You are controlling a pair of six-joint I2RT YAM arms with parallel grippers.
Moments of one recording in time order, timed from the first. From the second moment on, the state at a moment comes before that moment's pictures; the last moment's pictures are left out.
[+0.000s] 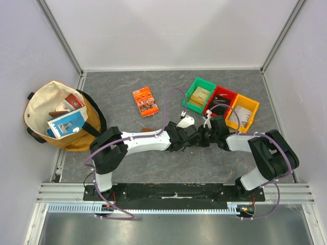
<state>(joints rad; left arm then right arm) -1.12 1.87 1.29 -0.60 -0.63 -0.53 0.39 1.55 0.50 0.24 -0.49 0.67</state>
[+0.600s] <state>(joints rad) -0.94 1.73 1.15 -0.58 -0.57 -0.53 0.39 1.53 0.51 0.19 -0.50 0.61</state>
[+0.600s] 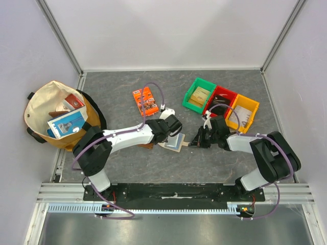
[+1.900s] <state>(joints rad) -0.94 1.43 0.61 -0.11 -0.16 -0.98 0.51 1.28 0.67 -0.25 -0.31 0.50</state>
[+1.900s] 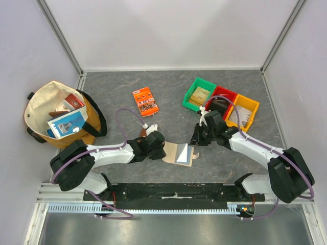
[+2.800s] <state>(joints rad) -0.92 1.45 0.59 -0.02 -0.15 -1.04 0.58 1.36 0.65 -0.21 -0.13 0.53</state>
